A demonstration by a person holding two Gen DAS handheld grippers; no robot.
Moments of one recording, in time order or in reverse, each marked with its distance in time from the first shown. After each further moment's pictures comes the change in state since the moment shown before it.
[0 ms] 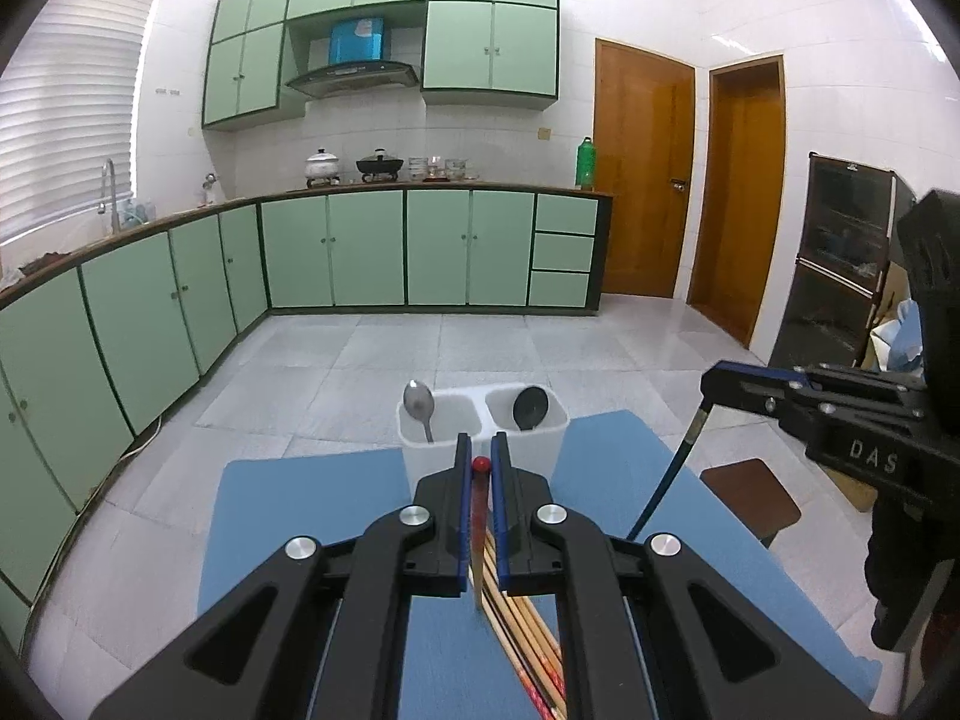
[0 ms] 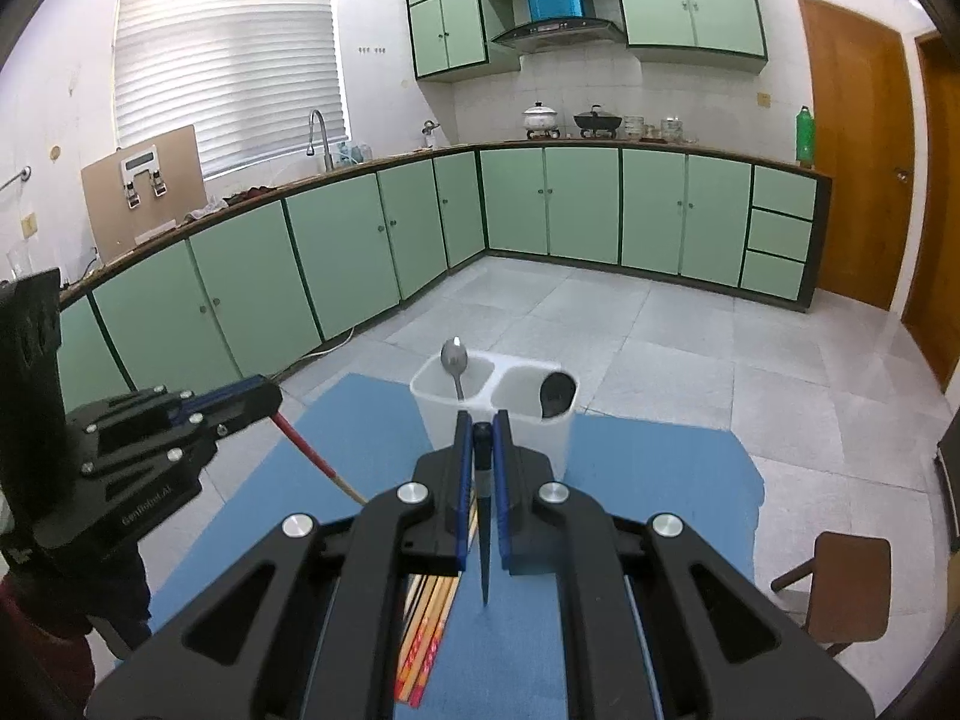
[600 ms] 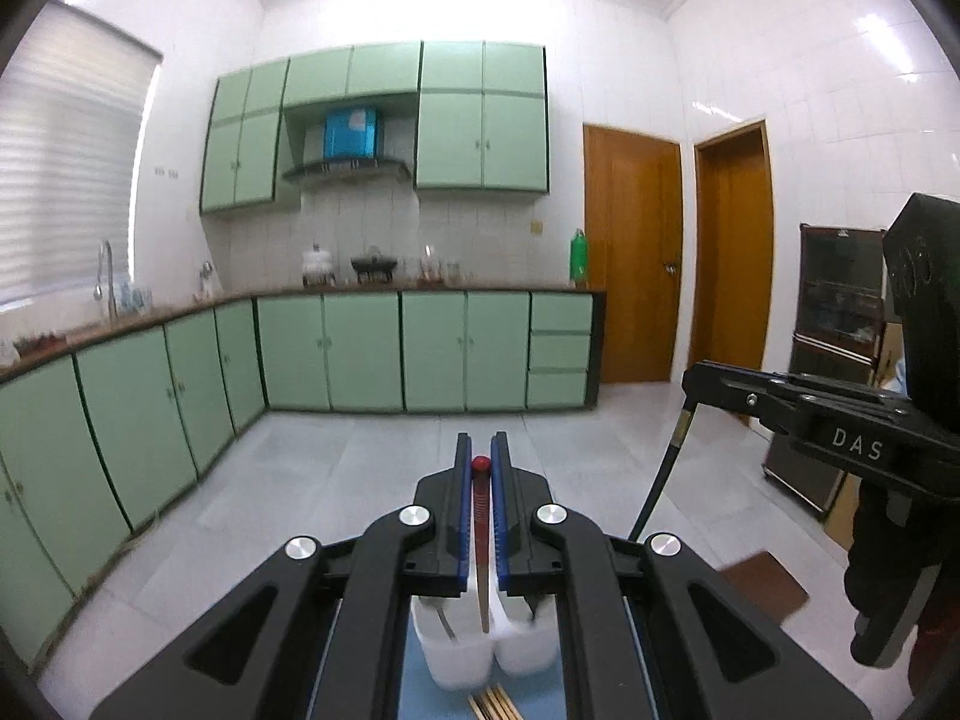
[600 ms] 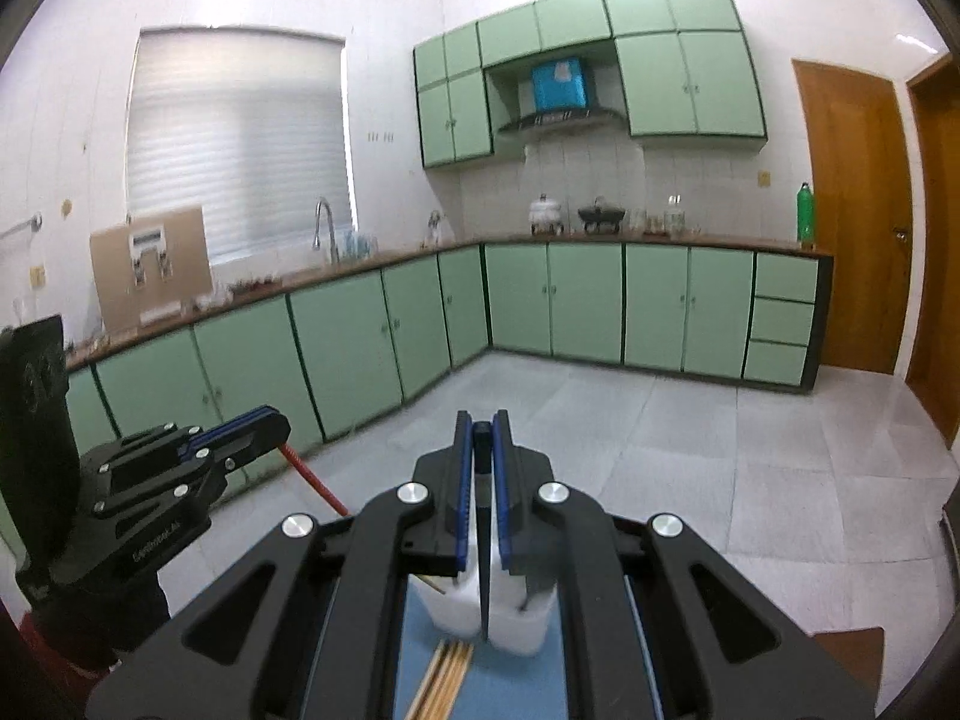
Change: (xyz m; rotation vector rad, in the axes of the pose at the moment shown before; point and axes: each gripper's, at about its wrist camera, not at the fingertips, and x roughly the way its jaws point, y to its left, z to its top) left arm -0.001 0.003 0.107 0.042 -0.247 0.010; right arm -0.011 -0.024 0.115 -0.002 -0.240 0.010
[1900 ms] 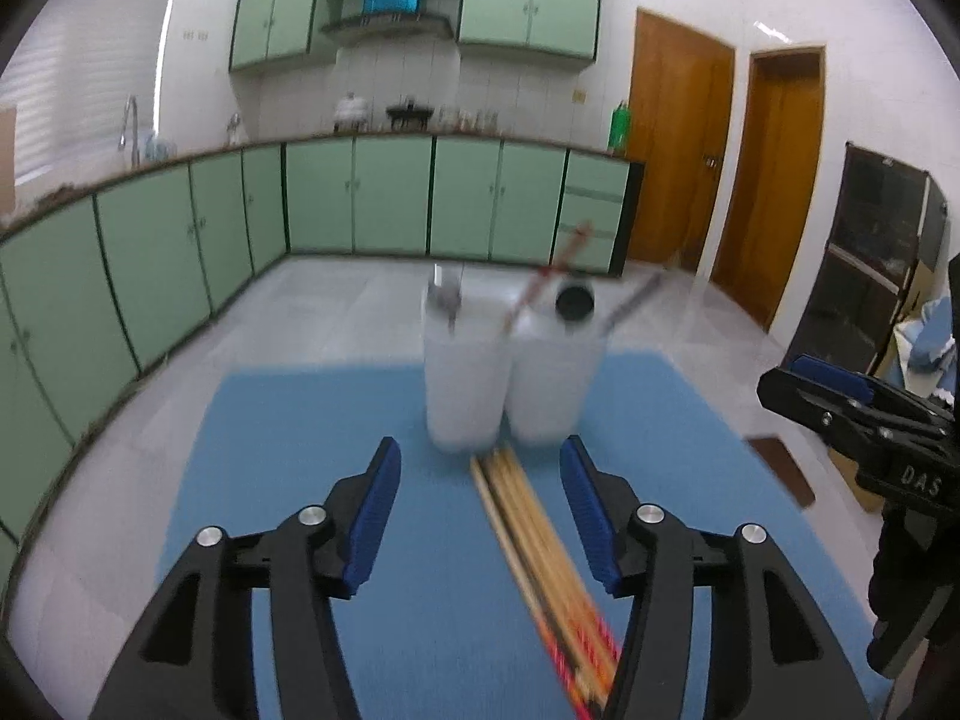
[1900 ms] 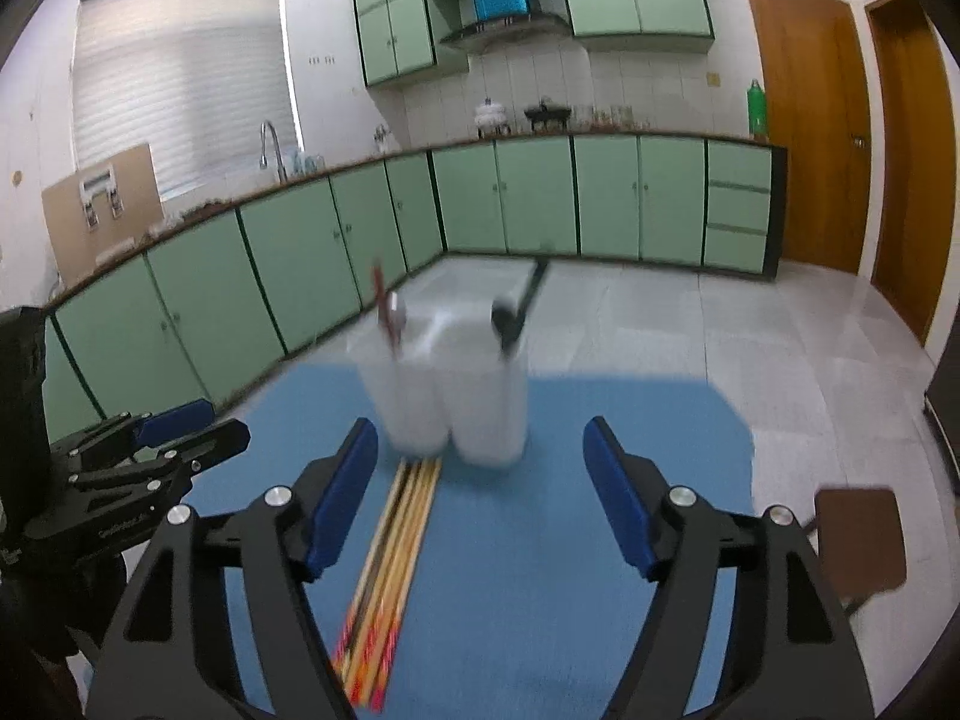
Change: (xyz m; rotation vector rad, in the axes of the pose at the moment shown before) left arm -0.011 0.001 -0.187 -0.128 0.372 0.038; right arm -0.015 0.010 -0.214 0.073 0.264 -0.114
